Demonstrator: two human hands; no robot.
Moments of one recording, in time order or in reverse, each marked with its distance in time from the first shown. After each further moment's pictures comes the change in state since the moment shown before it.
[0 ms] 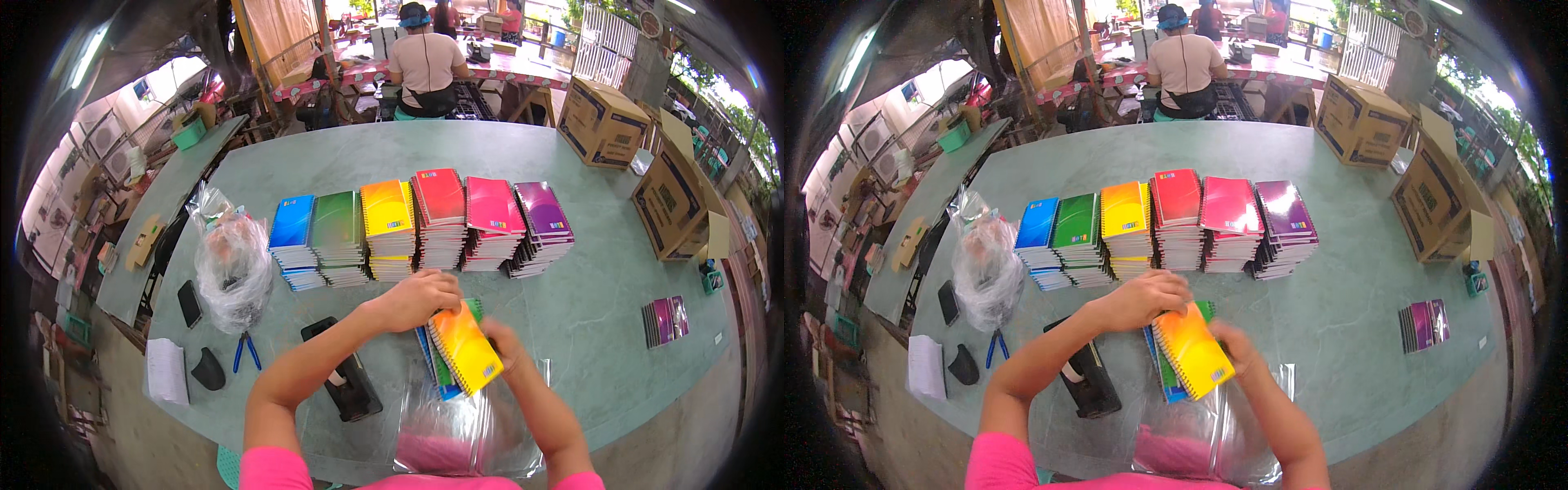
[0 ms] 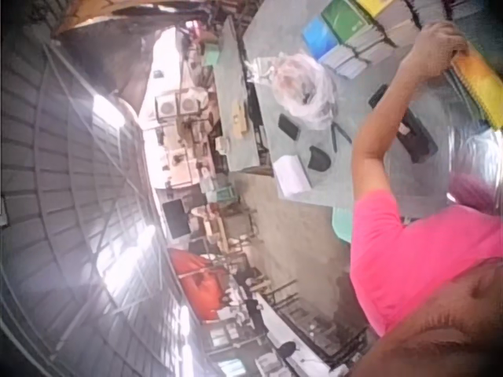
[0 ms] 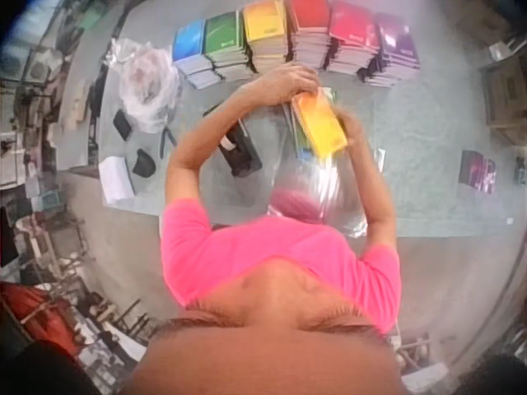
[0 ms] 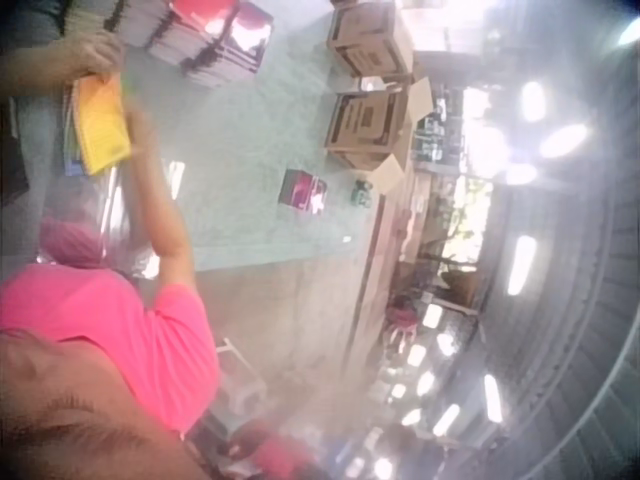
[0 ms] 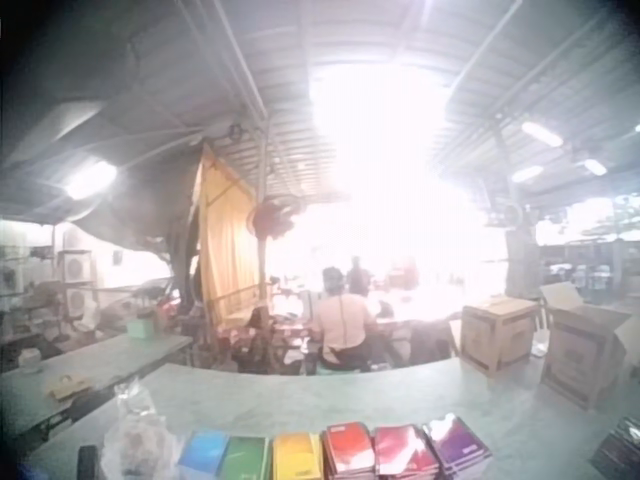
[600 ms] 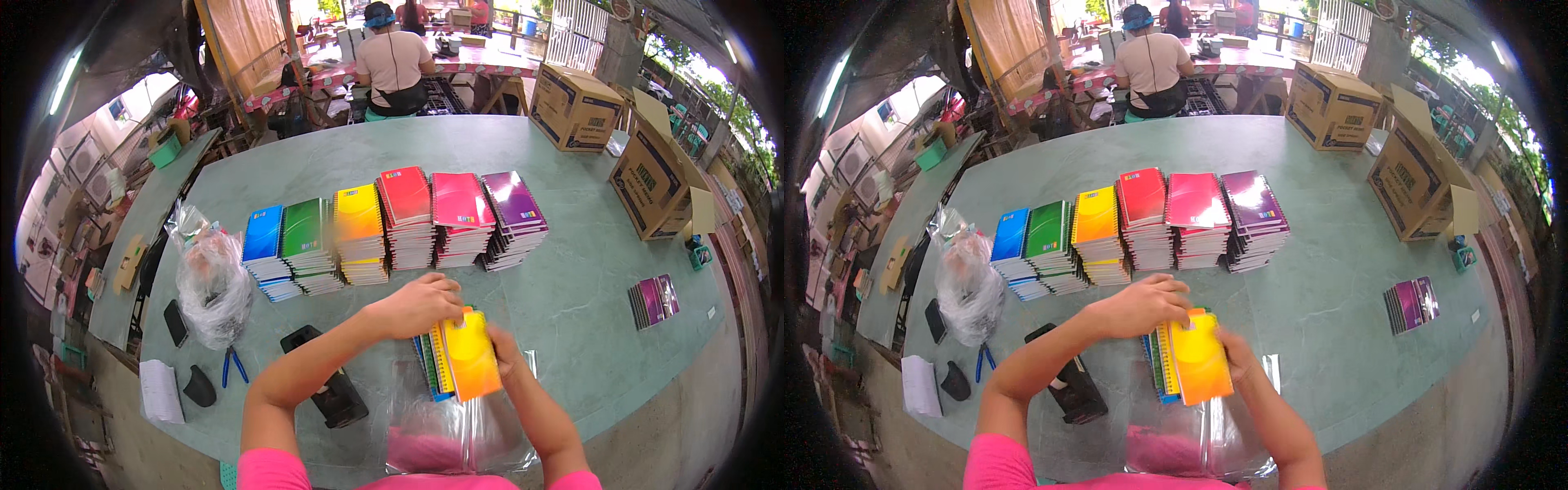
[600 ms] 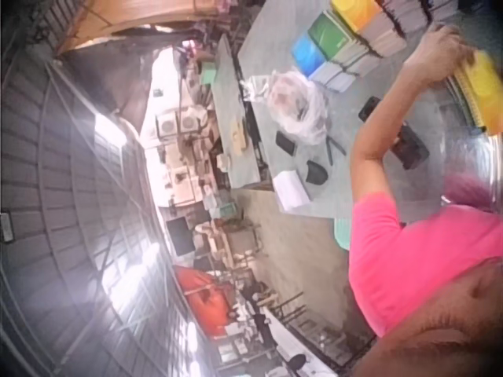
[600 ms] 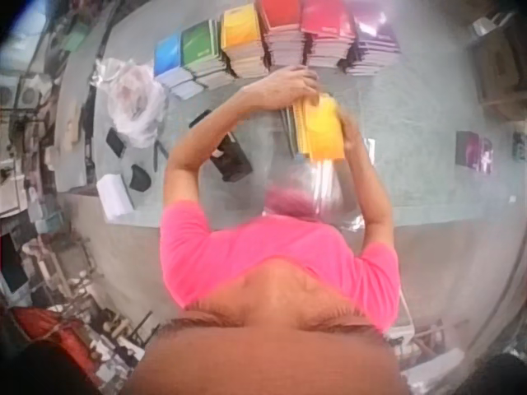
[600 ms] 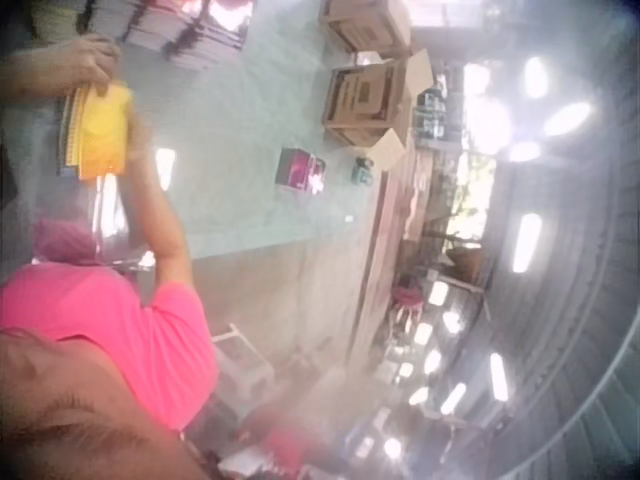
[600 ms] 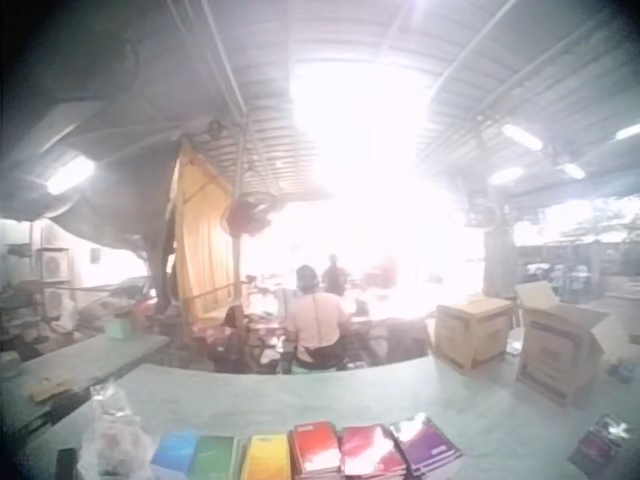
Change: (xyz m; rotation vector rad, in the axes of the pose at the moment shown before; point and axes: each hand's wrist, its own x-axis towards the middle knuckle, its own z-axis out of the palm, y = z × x) left_hand 0.041 0.010 0.020 0.039 -0.207 0.115; right_hand -0.038 0.000 -0.012 0.298 -0.013 -0.153
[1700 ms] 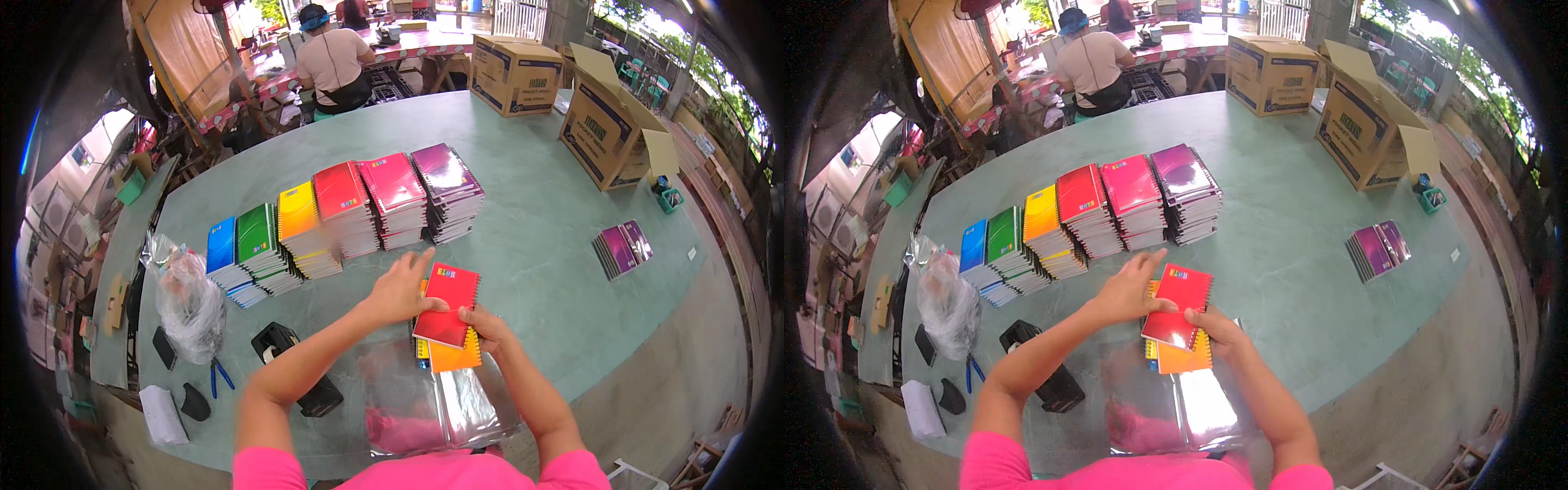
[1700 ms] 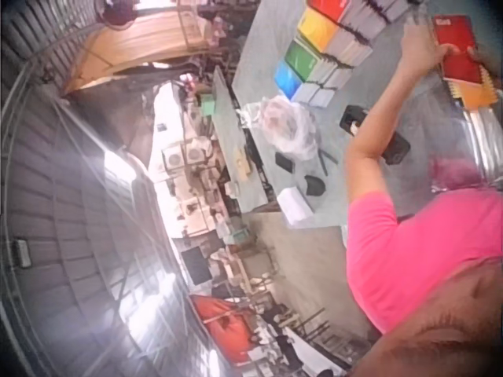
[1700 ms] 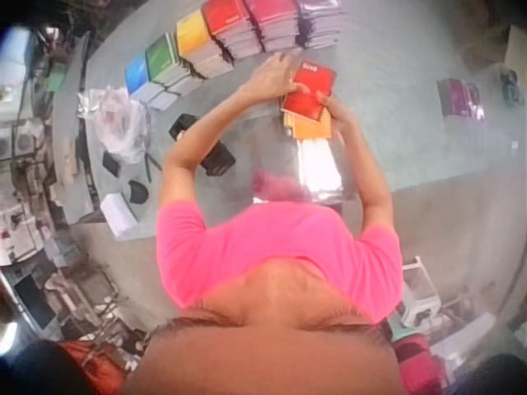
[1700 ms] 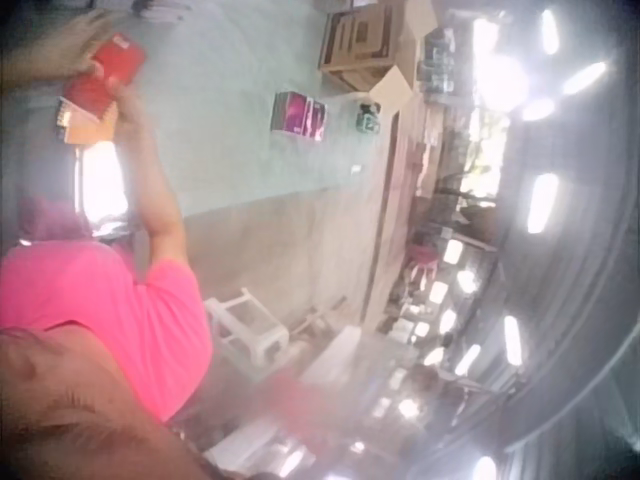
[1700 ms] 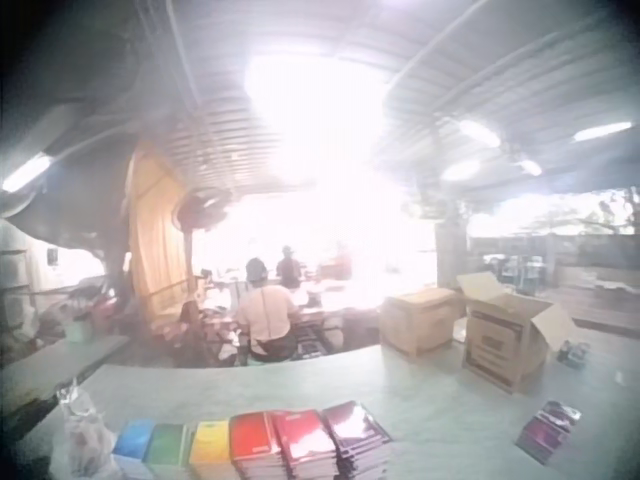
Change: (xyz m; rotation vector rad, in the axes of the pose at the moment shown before) left_hand 0.042 0.042 0.067 -0.073 0.140 -0.501; right_hand -0.053 -0.019 -0.011 -0.341 0.076 -0.098
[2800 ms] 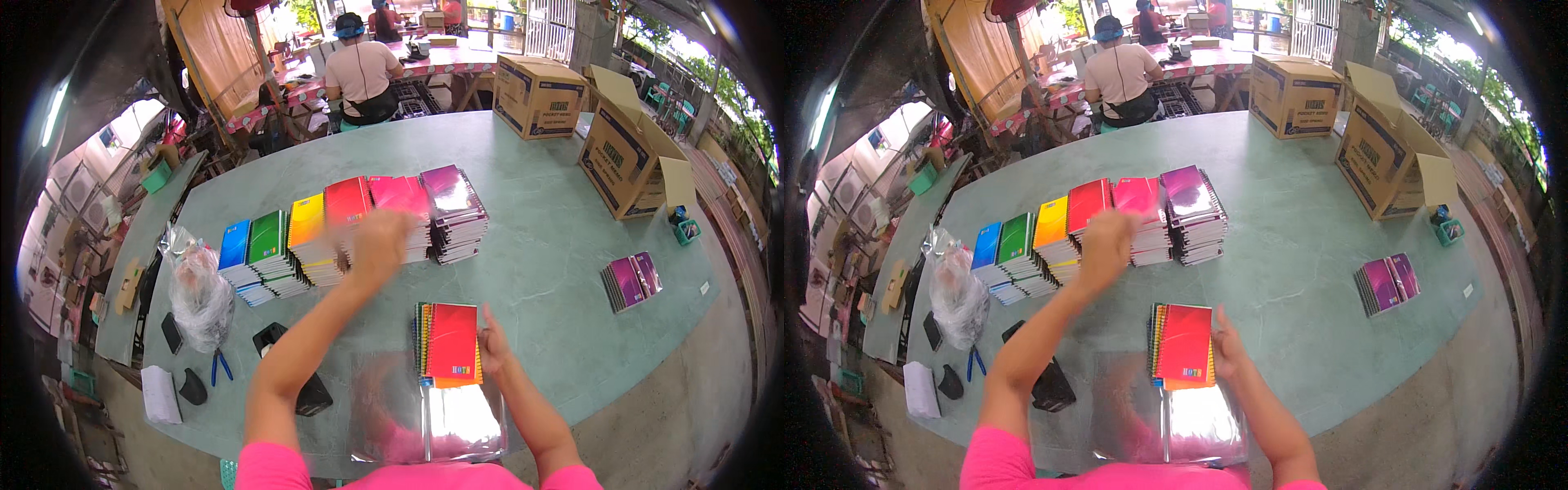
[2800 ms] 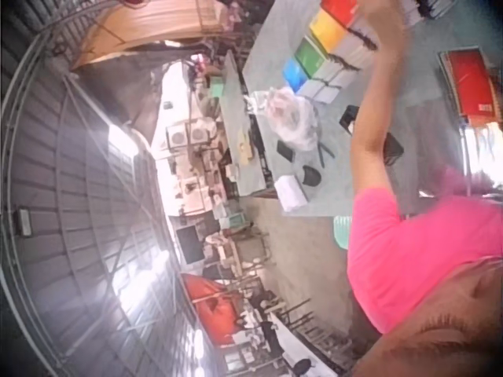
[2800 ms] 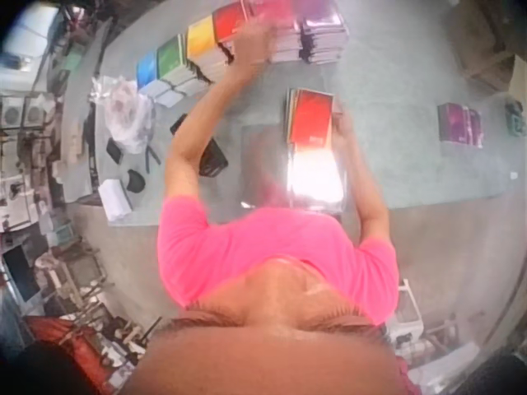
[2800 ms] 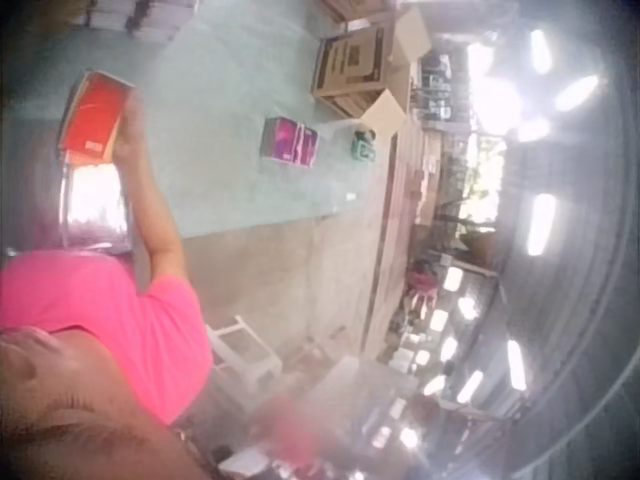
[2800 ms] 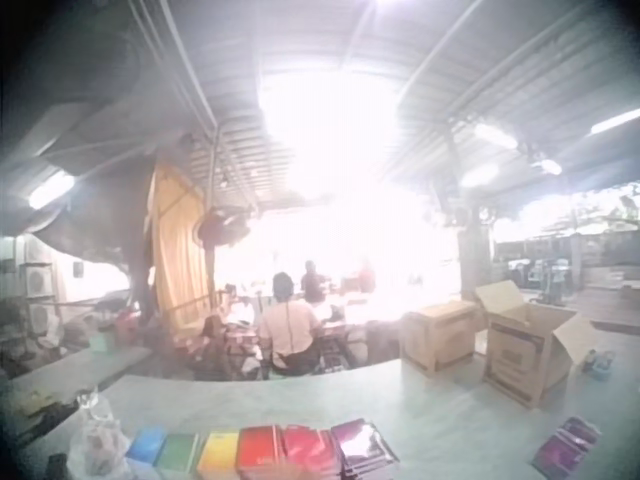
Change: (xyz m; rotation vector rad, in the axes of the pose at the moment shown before) left_hand 0.065 -0.001 -0.045 0.332 0.662 0.297; right_hand -0.007 -0.015 -0.025 0.449 0.026 0.059
